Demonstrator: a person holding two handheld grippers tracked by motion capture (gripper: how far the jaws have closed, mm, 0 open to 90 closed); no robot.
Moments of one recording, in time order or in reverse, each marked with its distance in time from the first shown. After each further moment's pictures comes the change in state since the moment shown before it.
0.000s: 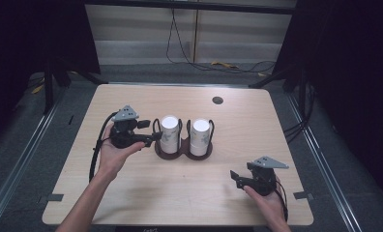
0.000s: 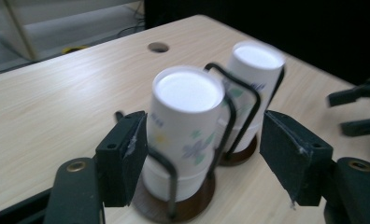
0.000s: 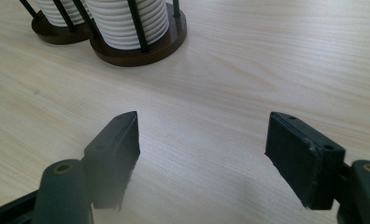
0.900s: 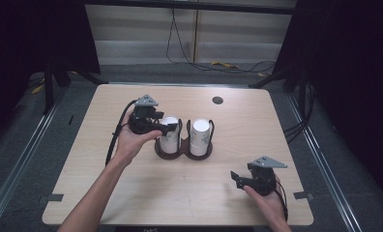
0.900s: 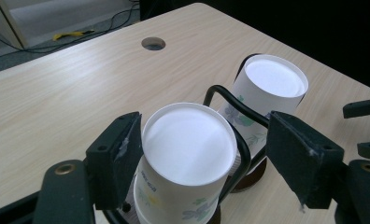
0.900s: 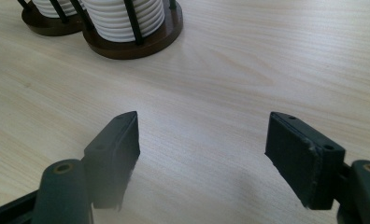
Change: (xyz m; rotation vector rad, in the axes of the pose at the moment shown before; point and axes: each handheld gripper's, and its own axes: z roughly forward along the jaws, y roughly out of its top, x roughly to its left) left arm 0.003 0.030 0.048 0.093 0.002 0.017; right arm -0.001 -0.001 0.002 0.026 -0.013 -0.010
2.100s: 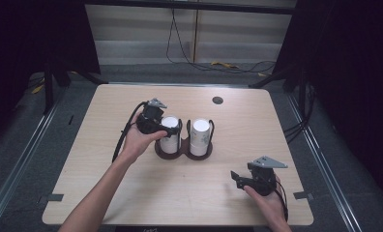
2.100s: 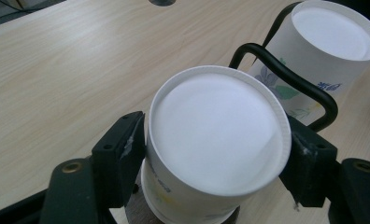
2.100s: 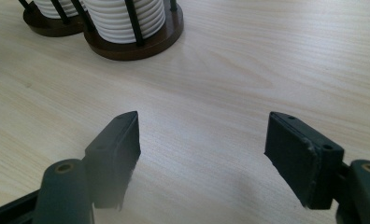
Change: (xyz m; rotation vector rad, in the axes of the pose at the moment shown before) left arm 0.007 -0.005 0.032 0.163 0.038 -0.003; right arm 0.000 0.000 -0.001 -0.006 -0.001 -0.007
